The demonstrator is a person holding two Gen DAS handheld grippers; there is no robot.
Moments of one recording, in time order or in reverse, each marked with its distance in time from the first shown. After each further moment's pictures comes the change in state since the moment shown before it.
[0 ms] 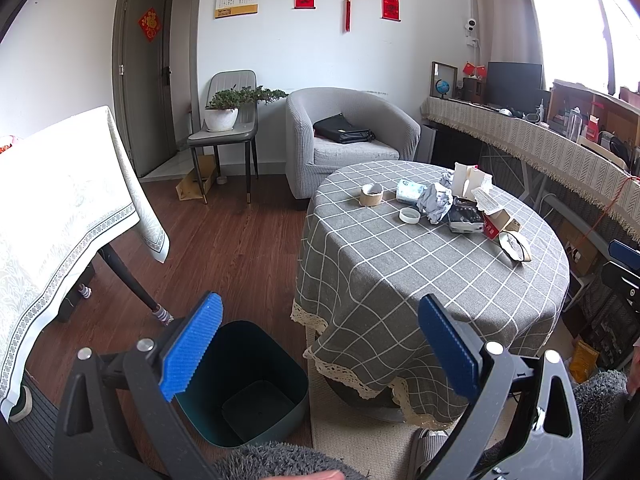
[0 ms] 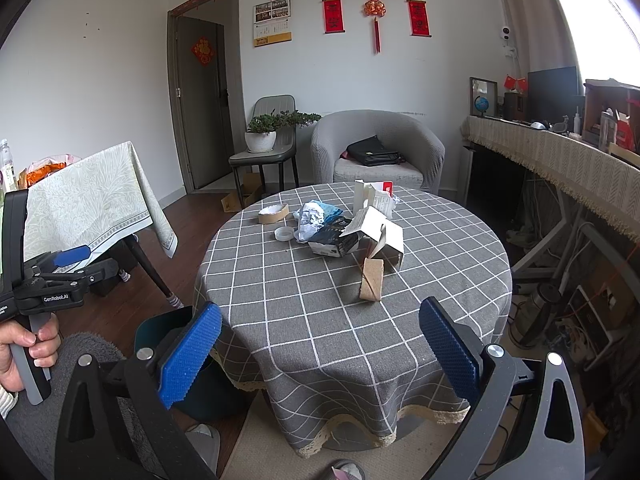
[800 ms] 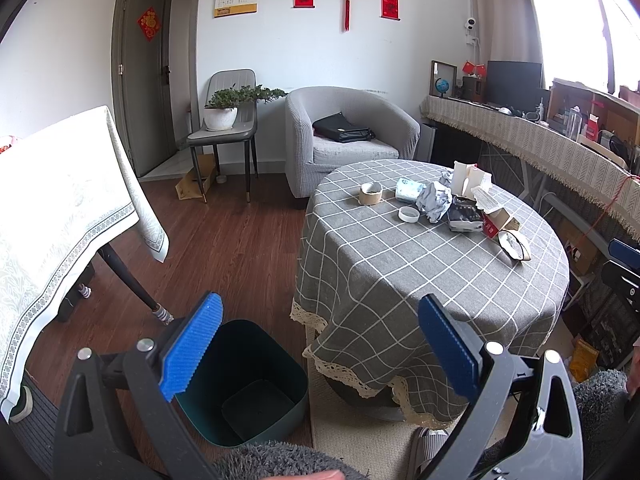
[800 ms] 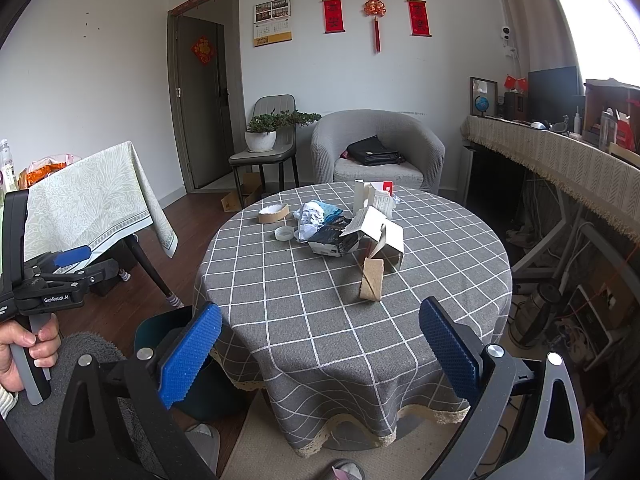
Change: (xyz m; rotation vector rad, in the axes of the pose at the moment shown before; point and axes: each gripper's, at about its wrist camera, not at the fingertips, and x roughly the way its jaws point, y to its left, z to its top) left arm 0.002 0.001 -0.001 0.000 0.002 -0.003; right arm 0.001 0.000 0.001 -0.001 0.002 -0.001
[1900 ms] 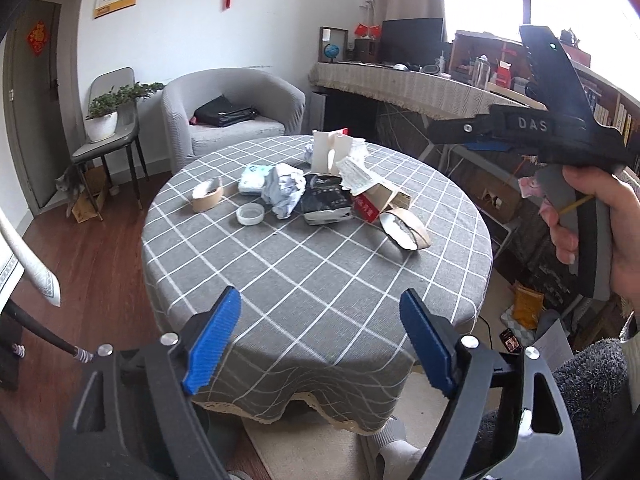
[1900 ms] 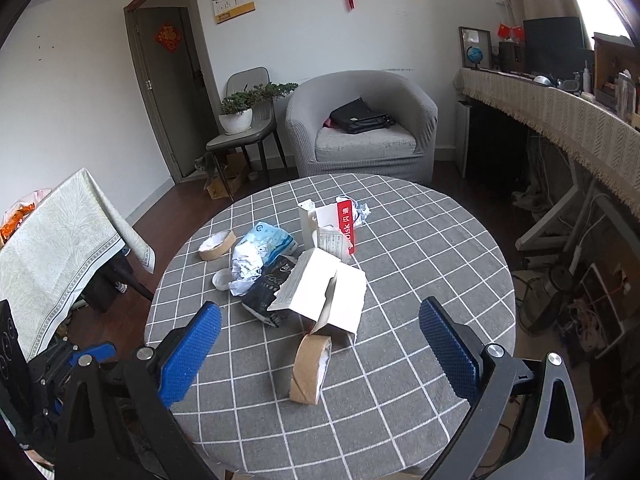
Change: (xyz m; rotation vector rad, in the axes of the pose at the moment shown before) left arm 0.065 -0.119 0.026 0.195 0.102 -0.353; right arm 0.112 -0.094 0.089 0.127 0.170 0.045
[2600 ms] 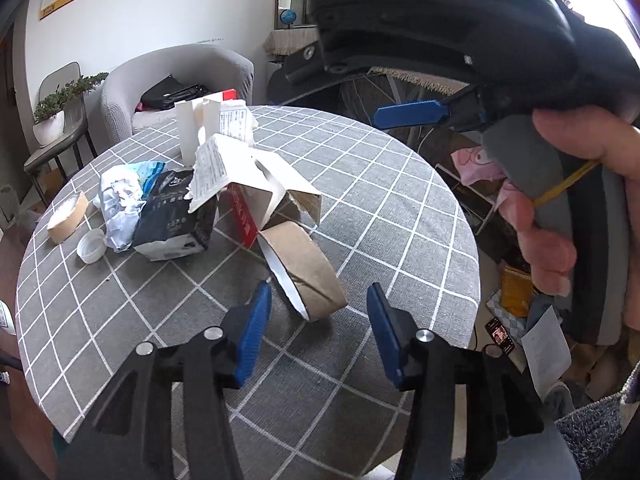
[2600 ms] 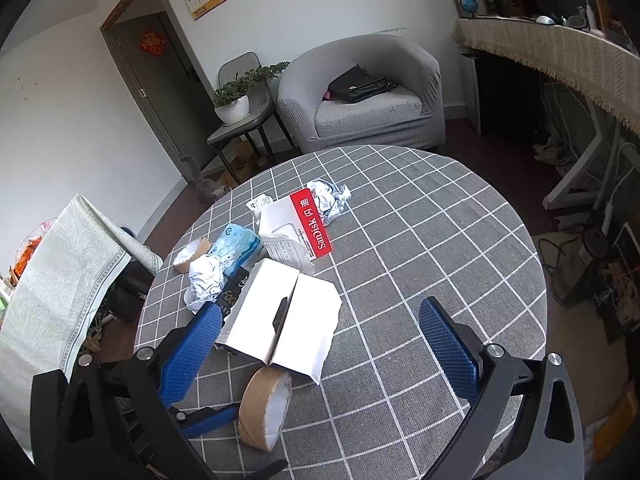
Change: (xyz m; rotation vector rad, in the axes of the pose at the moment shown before) left arm 0.118 -0.085 0.031 0.054 0.120 -0.070; right arm 0.048 -0.061 0.011 0.152 0.091 0.117
